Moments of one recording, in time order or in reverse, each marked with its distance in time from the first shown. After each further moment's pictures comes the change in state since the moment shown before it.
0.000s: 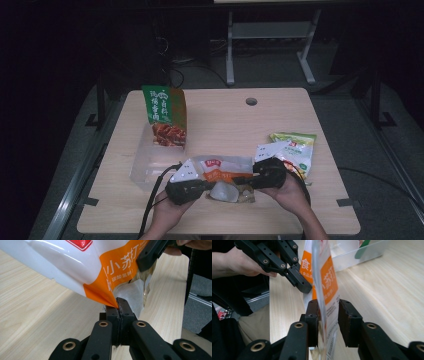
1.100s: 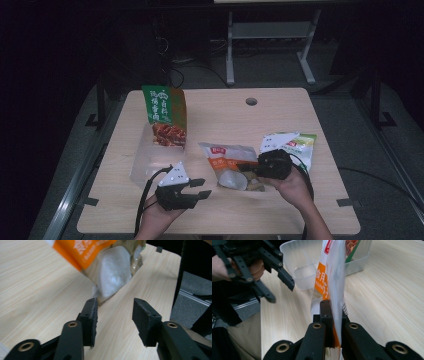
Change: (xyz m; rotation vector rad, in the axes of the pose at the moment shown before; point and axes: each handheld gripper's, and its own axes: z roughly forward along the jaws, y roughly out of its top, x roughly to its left) left arm -0.007 -0.002 -0.028 0.000 -0.008 -0.006; right arm -0.003 0.020 -0.022 -0.049 -0.086 -0.025
